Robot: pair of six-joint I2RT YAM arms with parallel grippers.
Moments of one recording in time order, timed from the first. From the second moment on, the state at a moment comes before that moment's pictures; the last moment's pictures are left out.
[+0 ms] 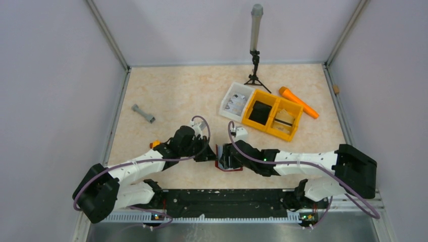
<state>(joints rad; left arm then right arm) -0.71 1.13 0.46 0.00 0.40 -0.81 1.17 1.32 0.64 -0.05 0.30 0.80</state>
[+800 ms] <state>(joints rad) -0.70 1.14 0.46 -0.01 0.39 -0.80 1.17 1.43 0.67 -0.22 0.41 0.80</state>
